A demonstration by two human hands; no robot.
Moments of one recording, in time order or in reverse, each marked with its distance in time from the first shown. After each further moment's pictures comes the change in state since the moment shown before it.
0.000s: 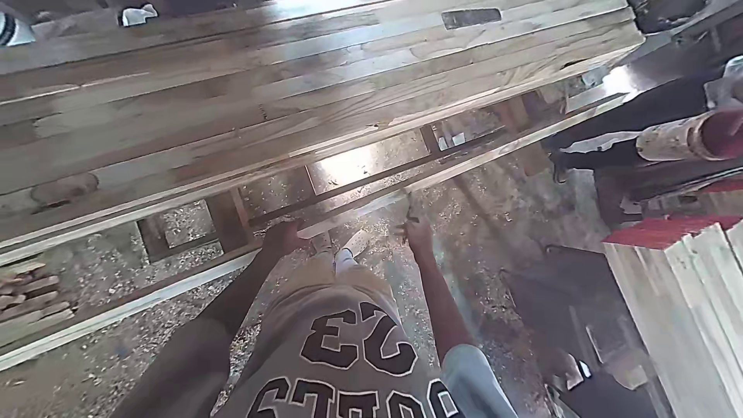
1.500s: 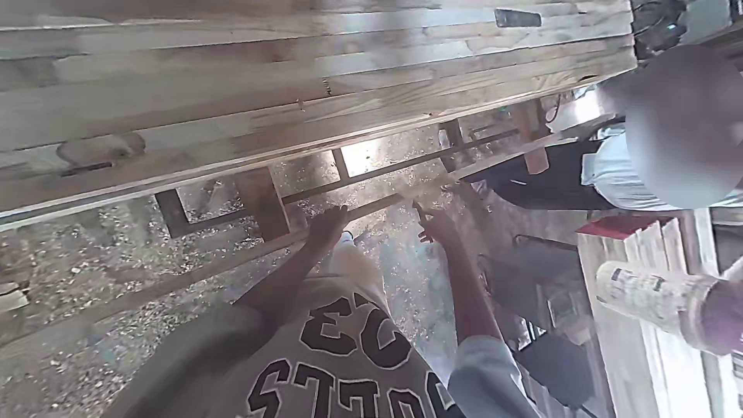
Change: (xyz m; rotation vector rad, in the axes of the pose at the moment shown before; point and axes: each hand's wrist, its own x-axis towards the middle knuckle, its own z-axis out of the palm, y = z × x) left_hand -0.028 -0.012 0.013 -0.032 0.080 0.251; right_hand -0.056 -0.059 0.063 -0.571 -0.172 0.303
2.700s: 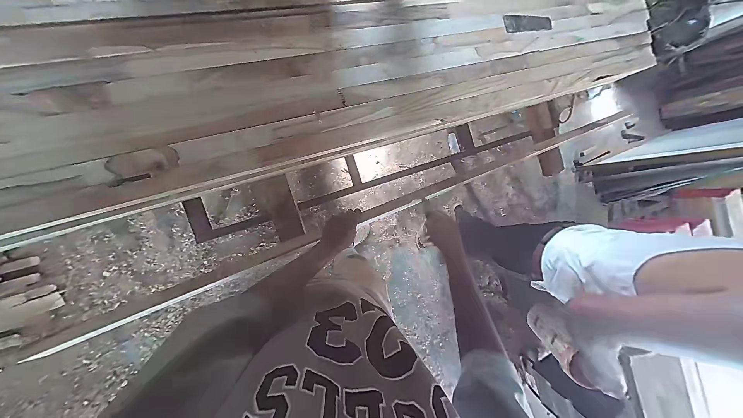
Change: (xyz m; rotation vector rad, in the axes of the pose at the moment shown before) left_hand 0.004 -0.008 -0.009 -0.003 -0.050 0.059; right_hand -0.018 -0.021 0.024 -0.144 0.162 -0.119
